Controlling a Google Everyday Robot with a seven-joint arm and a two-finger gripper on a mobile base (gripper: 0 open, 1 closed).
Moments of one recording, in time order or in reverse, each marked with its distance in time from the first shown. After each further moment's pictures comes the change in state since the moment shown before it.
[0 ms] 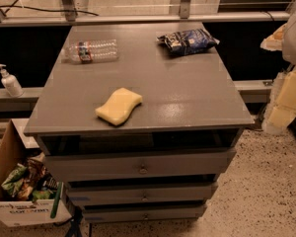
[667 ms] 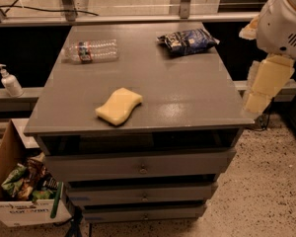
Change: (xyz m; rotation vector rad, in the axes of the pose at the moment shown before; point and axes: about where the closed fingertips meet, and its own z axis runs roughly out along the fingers) arm -0.038 -0.019 0.008 0.021 -0.027 -0.063
